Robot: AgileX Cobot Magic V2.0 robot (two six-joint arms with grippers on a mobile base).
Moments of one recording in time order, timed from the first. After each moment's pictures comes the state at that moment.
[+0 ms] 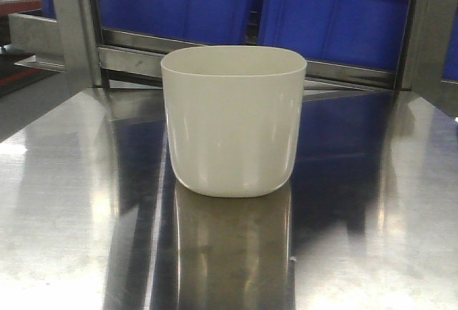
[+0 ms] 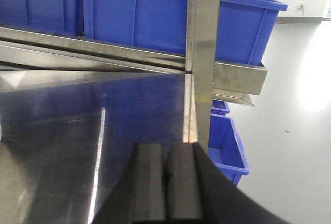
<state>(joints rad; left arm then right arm) -0.08 -0.01 0.01 0.00 0.16 0.04 -0.01 -0.01 0.03 0.08 0.09 -0.02</state>
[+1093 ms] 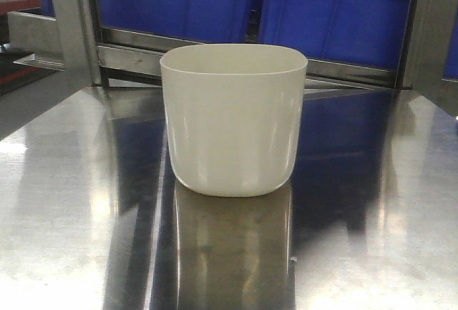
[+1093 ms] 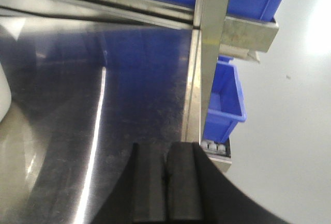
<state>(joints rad) -0.08 -0.01 0.01 0.00 0.16 0.04 -0.01 0.25 -0.27 0.08 0.40 -0.07</state>
